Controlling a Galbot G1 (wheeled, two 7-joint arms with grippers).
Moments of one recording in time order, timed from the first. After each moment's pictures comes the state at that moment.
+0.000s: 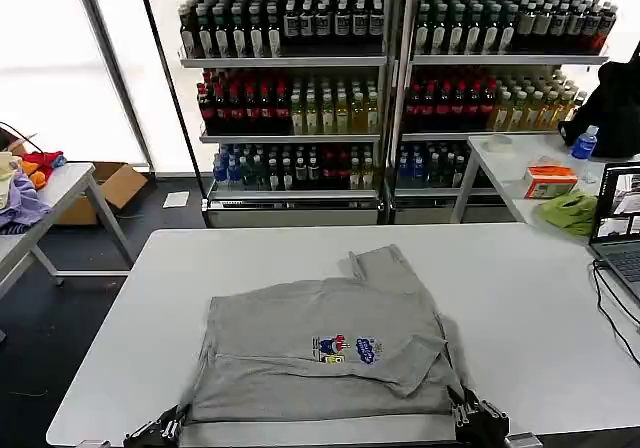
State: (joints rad) left arm 1.91 -1.12 -0.73 -2.27 -0.64 0.56 -0.13; right arm -1.82 1.04 0.56 2.28 0.44 -0.45 0.21
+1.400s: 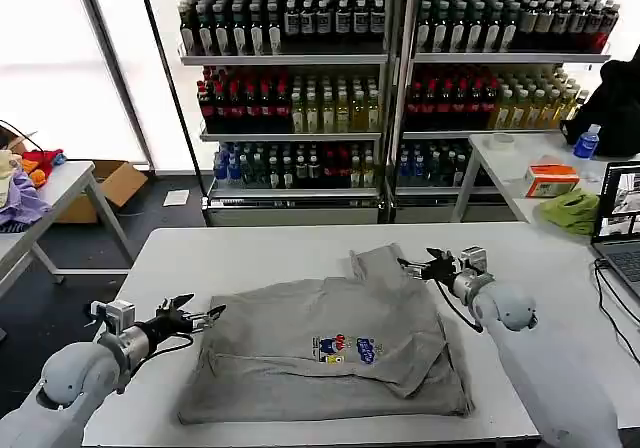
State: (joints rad) left arm 1.11 -0.83 -0.43 -1.72 -0.68 0.54 0.27; right arm -0.63 1.05 0.15 1.30 0.49 -0.48 -0.27
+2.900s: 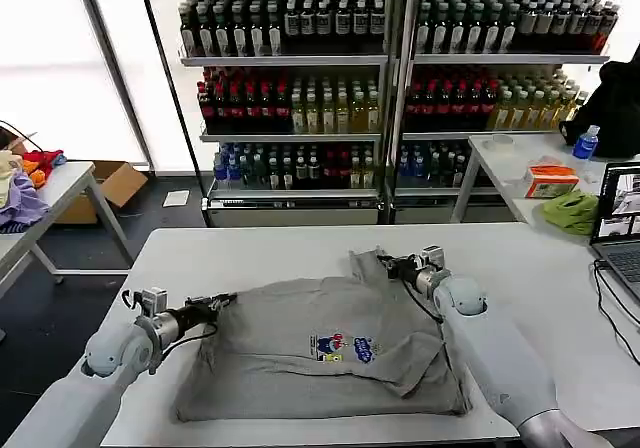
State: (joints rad) left arm 0.92 -0.88 -0.25 -1.53 -0.69 0.51 0.29; right arm -0.55 1.18 0.09 1.11 0.48 -0.46 -0.31
